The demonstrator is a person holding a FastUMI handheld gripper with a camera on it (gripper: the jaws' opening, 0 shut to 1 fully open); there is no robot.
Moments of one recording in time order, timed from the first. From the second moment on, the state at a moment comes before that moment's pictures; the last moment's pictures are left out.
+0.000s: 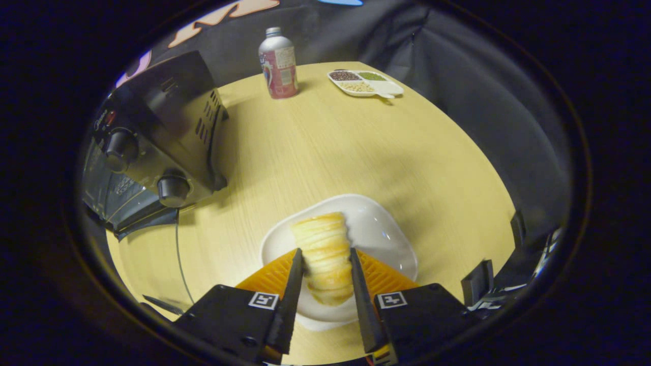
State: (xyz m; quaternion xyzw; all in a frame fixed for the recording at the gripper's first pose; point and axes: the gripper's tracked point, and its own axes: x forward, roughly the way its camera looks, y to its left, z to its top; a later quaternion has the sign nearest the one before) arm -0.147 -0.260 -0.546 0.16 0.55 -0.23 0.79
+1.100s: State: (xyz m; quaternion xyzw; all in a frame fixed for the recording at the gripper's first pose) arm -0.074 -0.092 -0.442 0.46 0.33 -0.23 0.79
